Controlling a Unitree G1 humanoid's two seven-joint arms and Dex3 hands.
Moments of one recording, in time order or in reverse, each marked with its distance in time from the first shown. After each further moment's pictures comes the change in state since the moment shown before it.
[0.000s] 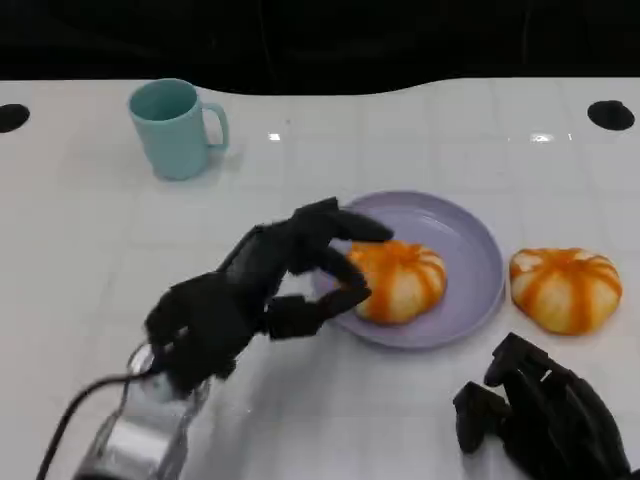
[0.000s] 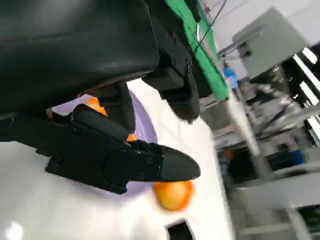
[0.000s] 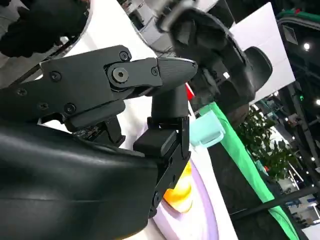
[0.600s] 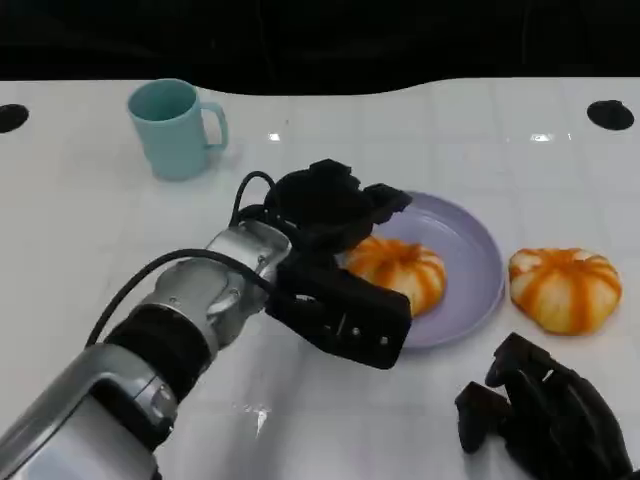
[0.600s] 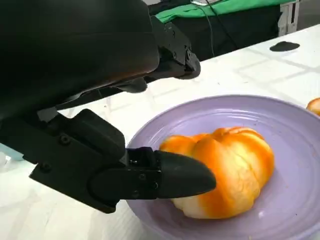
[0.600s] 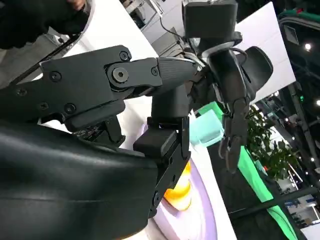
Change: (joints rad) left arm -0.559 0.042 -0.435 0.417 0.929 0.223 0.357; right arm -0.004 -0.005 -0.001 0.007 -0.002 -0.005 0.004
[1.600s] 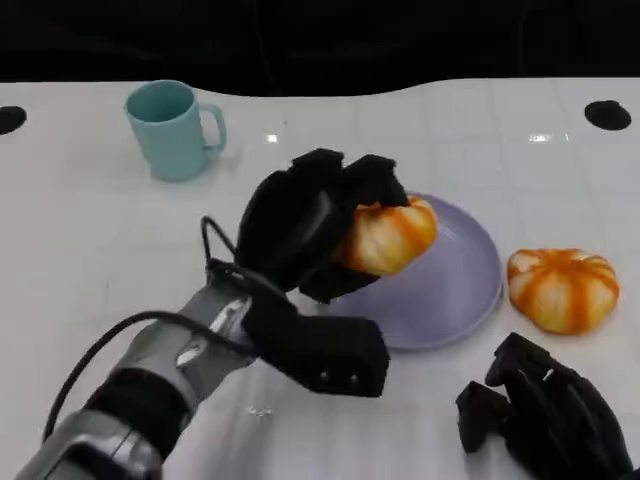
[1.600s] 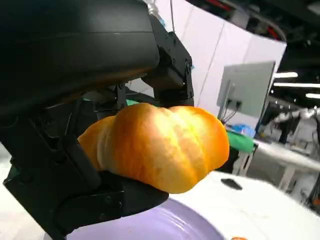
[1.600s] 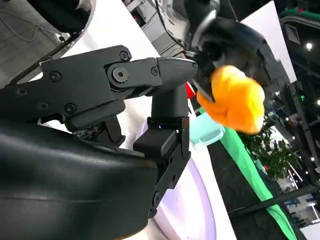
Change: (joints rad) left arm 0.145 -0.034 0.158 -0.018 -0.034 -0.255 0.552; right arm -0.005 -0.003 0.000 0.012 -0.006 -0.012 0.001
